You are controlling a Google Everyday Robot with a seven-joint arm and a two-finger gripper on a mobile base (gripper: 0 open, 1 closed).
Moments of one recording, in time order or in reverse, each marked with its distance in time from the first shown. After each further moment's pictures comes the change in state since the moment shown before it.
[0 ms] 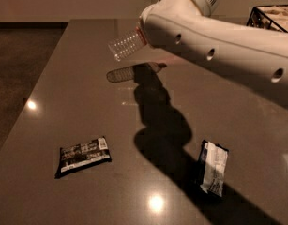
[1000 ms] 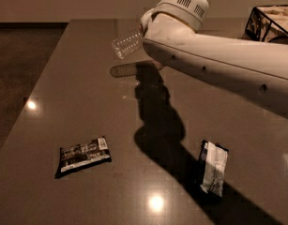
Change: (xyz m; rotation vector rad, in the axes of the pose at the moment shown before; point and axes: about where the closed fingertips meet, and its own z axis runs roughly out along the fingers) arm 0.012 0.002 0.013 0.056 0.099 0.011
